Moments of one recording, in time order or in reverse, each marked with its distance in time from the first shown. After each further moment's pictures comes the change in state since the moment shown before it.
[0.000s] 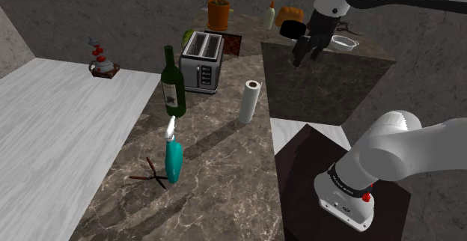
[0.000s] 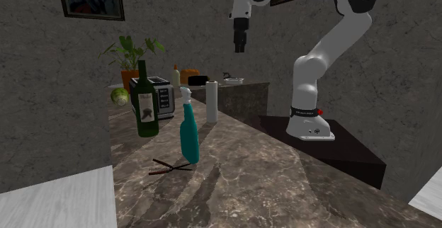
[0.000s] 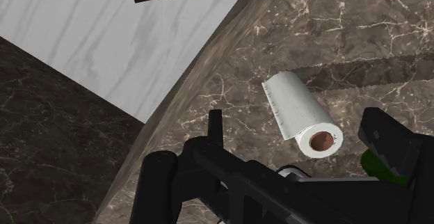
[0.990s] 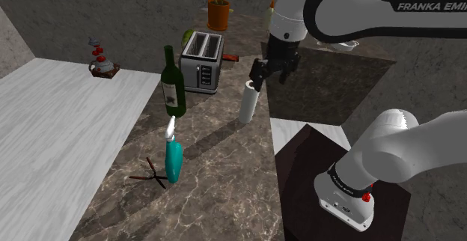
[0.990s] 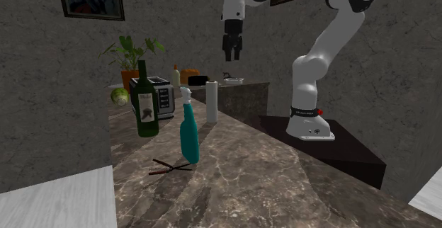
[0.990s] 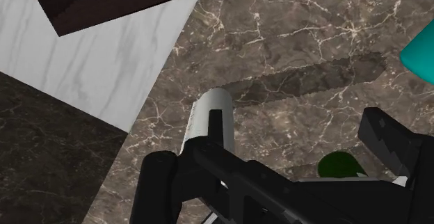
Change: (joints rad) arm 0.082 0.117 0.315 0.011 0.172 0.092 0.420
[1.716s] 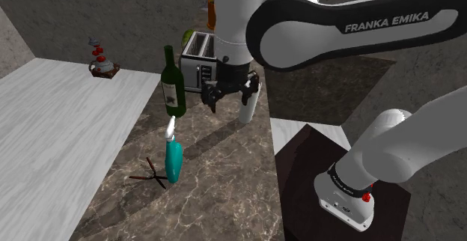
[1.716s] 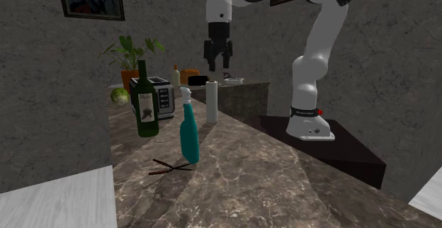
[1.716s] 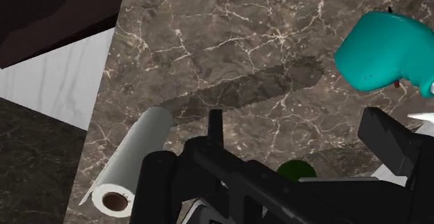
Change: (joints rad) arm 0.003 0.308 0.260 0.209 0.008 0.091 0.373
